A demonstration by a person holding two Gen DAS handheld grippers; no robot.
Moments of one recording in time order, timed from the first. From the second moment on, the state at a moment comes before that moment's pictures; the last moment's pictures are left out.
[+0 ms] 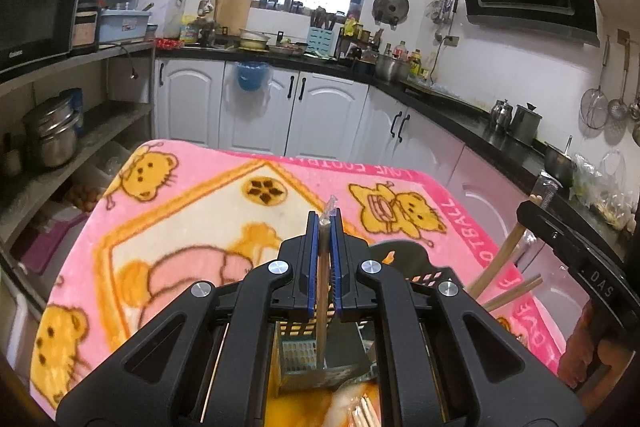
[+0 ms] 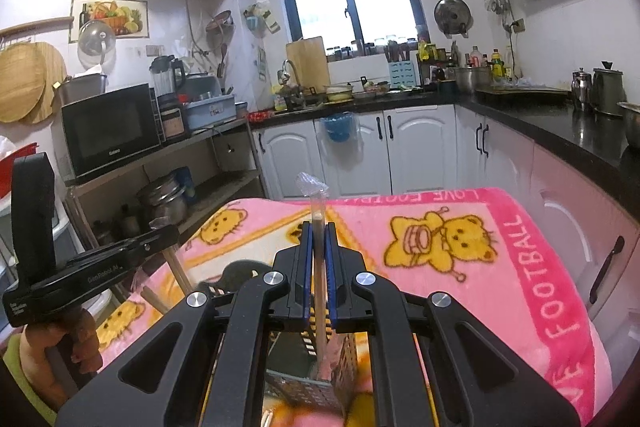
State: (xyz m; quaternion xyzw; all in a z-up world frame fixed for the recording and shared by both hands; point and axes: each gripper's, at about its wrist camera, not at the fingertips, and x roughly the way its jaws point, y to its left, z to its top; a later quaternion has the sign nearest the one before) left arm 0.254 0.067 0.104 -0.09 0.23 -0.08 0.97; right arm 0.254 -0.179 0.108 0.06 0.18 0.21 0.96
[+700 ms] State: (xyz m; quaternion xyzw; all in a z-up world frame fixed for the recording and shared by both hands) left arm 0.234 0.083 0.099 -0.11 0.24 -0.07 0.96; right arm 0.231 -0.178 0.106 0.02 0.20 0.20 0.96
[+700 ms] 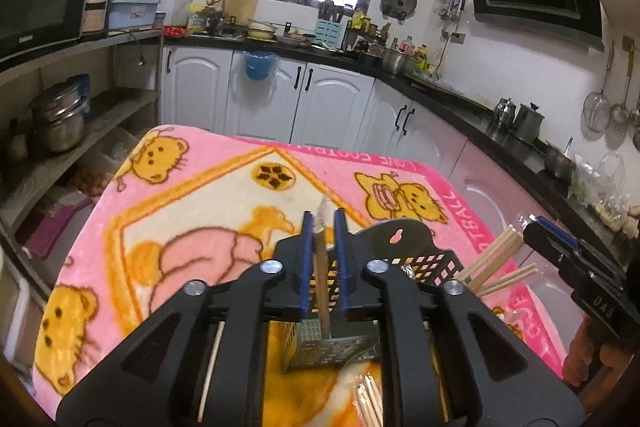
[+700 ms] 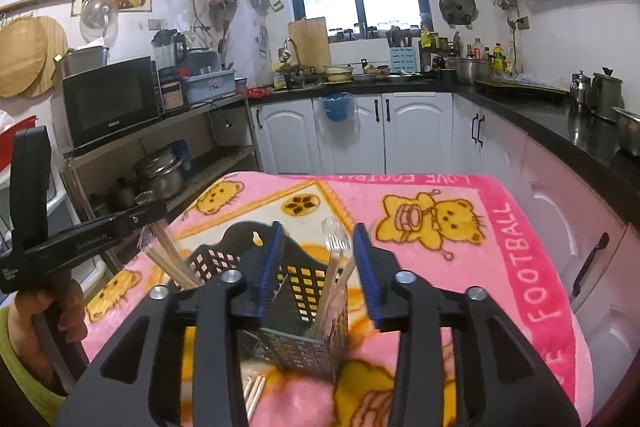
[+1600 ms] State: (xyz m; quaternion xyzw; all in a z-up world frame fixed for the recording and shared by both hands) left arm 0.197 0.095 0.110 -0.11 0.23 -0.06 0.96; right arm 0.193 -0.180 0.103 0.02 0.21 0.22 0.95
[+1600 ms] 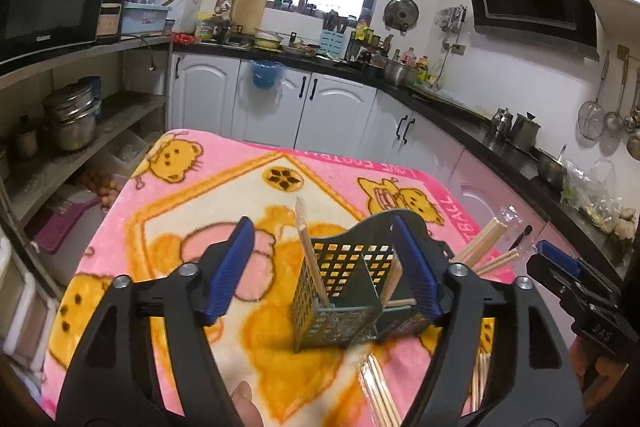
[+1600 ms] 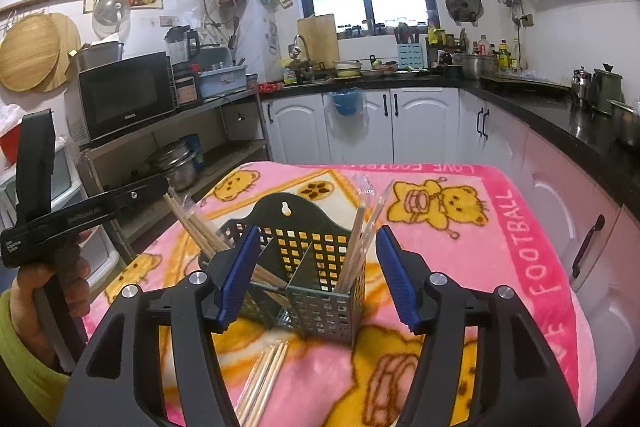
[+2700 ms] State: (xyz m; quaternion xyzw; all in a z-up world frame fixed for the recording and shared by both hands) left arm 0.137 0.078 0.091 -0.11 0.23 -0.08 0.96; right arm 0.151 -0.199 0.086 0.03 0.23 0.22 0.95
